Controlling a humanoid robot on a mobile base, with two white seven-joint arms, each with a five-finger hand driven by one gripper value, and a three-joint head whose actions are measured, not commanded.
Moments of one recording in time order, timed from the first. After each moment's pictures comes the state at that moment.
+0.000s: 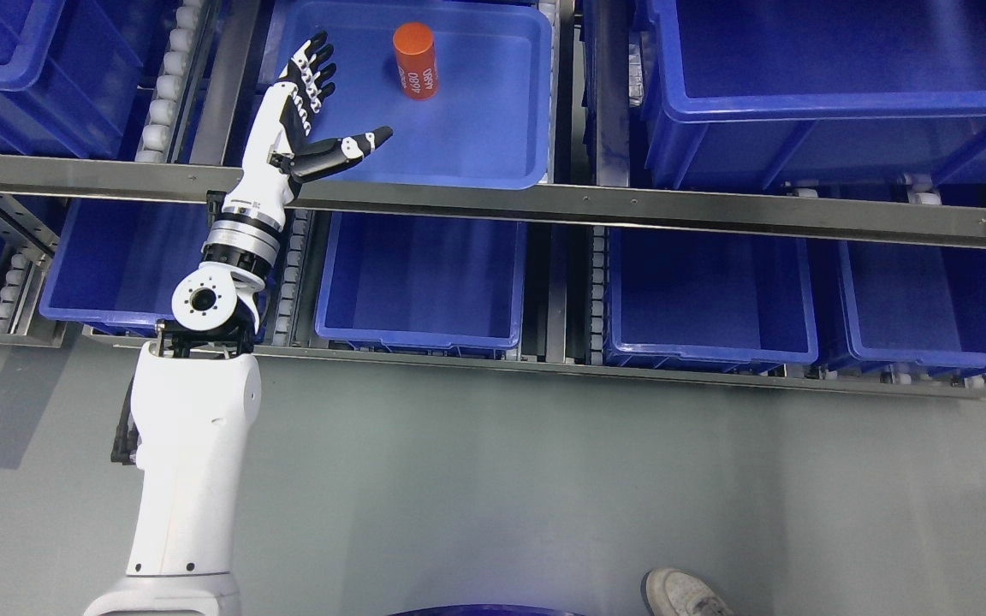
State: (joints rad) left arm -0.45 0.00 0.04 -1.37 0.00 -0.03 -0.20; right arm 0.00 0.00 0.00 0.00 0.00 0.04 0.03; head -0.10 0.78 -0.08
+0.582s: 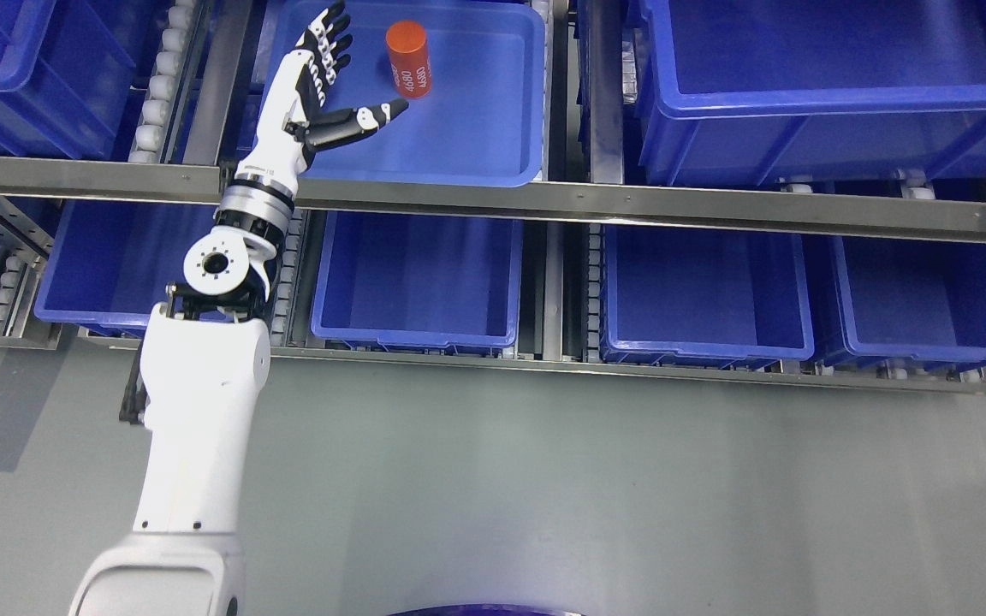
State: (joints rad) left arm -0.60 0.00 0.01 -1.24 -0.02 -0.03 -0.20; right arm 0.00 0.00 0.00 0.00 0.00 0.04 0.03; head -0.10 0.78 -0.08
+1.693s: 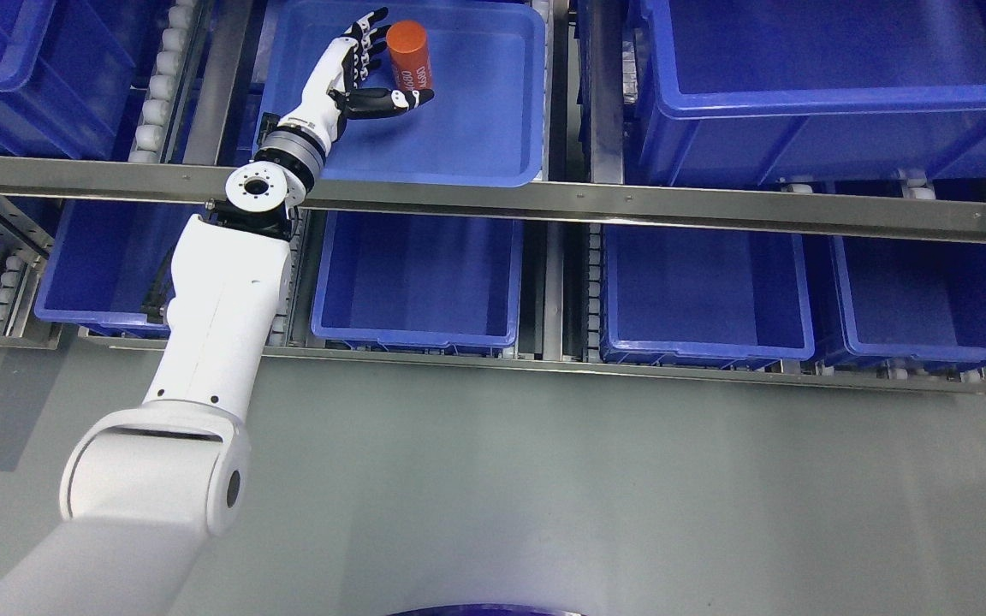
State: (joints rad) left arm -0.89 0.00 -0.04 -0.69 -0.11 -0.10 -0.21; right arm 0.00 0.00 0.00 0.00 0.00 0.04 0.03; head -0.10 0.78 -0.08
